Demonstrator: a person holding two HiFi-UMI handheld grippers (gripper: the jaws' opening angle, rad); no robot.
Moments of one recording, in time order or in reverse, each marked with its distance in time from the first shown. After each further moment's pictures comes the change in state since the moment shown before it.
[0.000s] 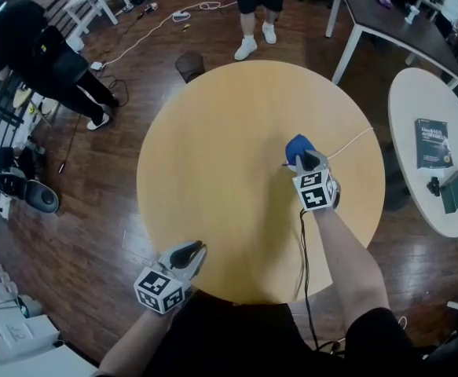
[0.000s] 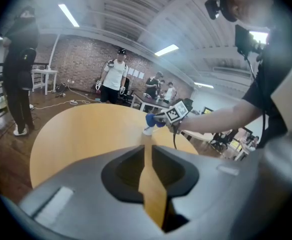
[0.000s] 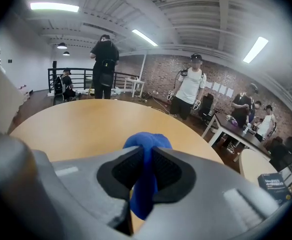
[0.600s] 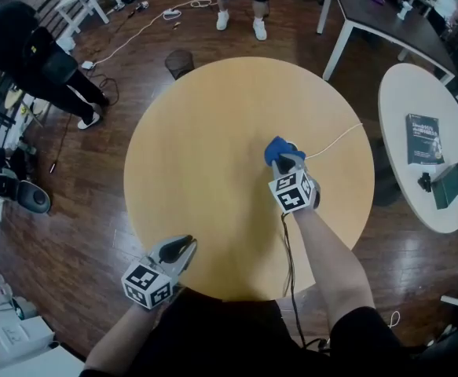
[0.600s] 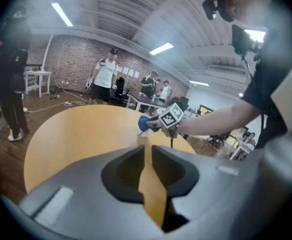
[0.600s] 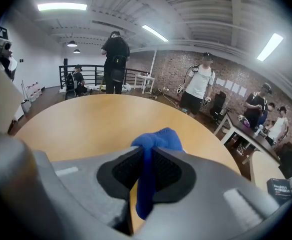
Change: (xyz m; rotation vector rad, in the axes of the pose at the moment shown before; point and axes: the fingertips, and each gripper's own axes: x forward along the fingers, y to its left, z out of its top) left arm 0.004 -0.004 0.011 0.047 0.016 -0.050; right arm 0.006 0.046 -0.009 -0.049 0.039 0.102
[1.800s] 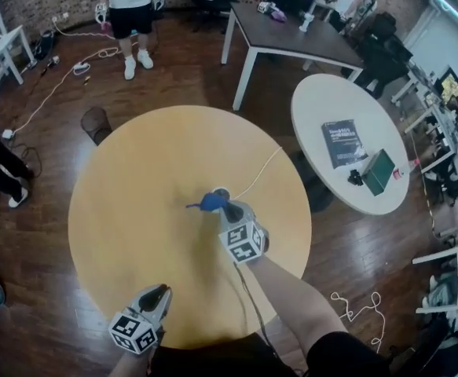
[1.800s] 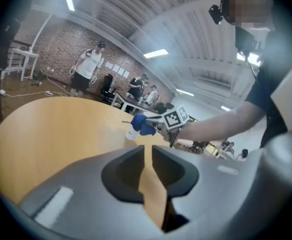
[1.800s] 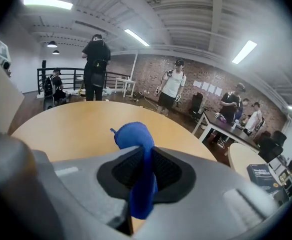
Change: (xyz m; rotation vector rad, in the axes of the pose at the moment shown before) left arm 0.045 0.005 -0.006 -0.074 -0.016 -0.219; right arm -0.044 -0.017 -0.002 0.120 -0.020 -0.190
